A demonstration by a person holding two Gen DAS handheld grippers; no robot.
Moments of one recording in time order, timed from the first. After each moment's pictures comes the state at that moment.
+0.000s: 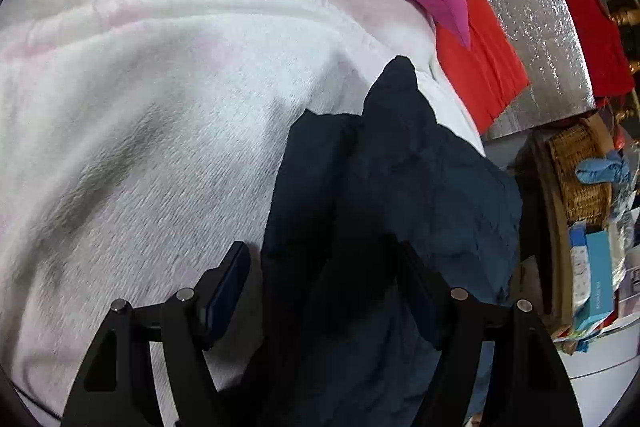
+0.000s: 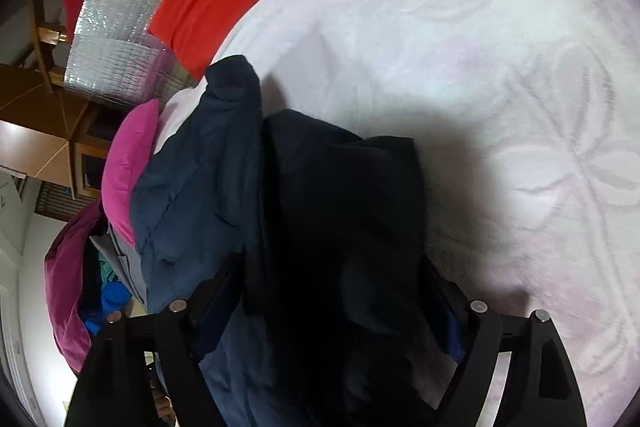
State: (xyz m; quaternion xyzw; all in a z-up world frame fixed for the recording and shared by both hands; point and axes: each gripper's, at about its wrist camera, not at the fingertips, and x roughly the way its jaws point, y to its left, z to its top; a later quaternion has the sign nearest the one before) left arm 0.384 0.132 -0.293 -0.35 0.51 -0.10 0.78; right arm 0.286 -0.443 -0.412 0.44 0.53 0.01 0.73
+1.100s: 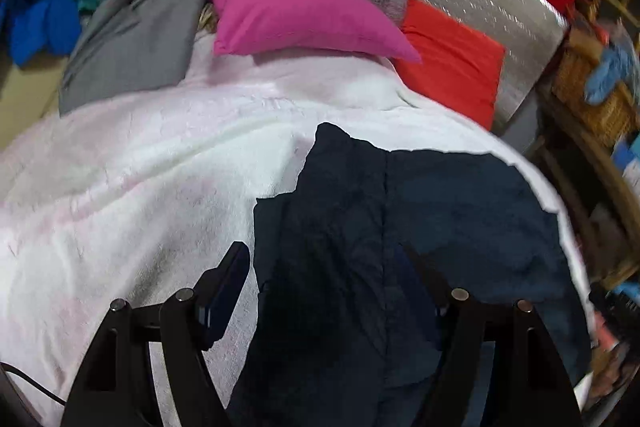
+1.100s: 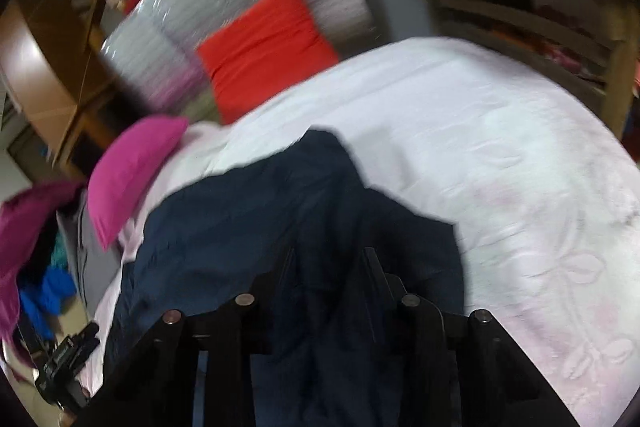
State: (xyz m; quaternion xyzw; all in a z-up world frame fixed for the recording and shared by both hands) left arm 0.370 0.062 -0.220 -0.11 0.39 -0.04 0.91; right arm 0.290 -0.376 -0.315 0.27 0.43 -0.04 0.86
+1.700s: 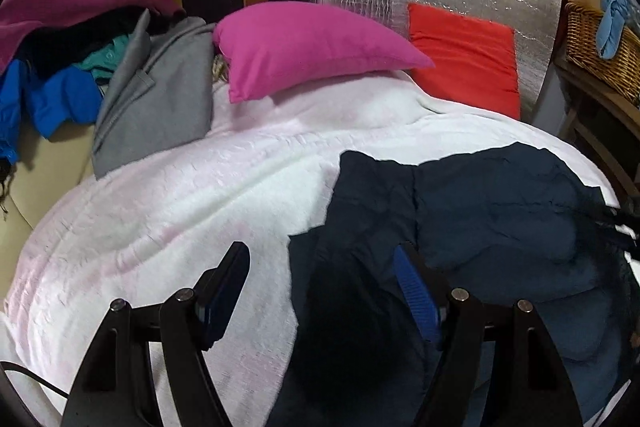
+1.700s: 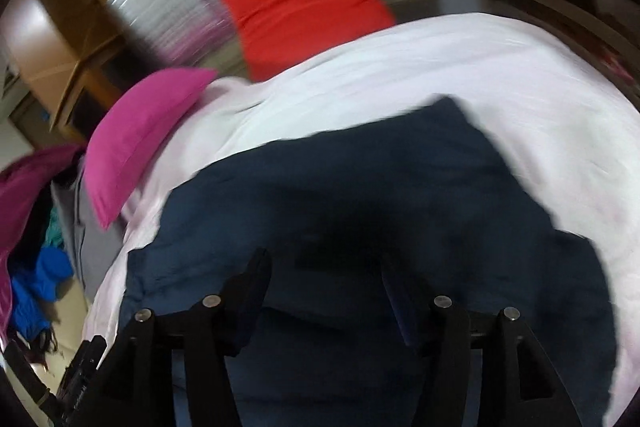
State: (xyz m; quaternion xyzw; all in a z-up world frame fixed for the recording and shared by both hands) left arm 0.364 0.059 -0.212 -0.01 0.35 0.02 0.94; right arm 0.373 -0.290 -0.319 0.24 0.48 0.00 0.84
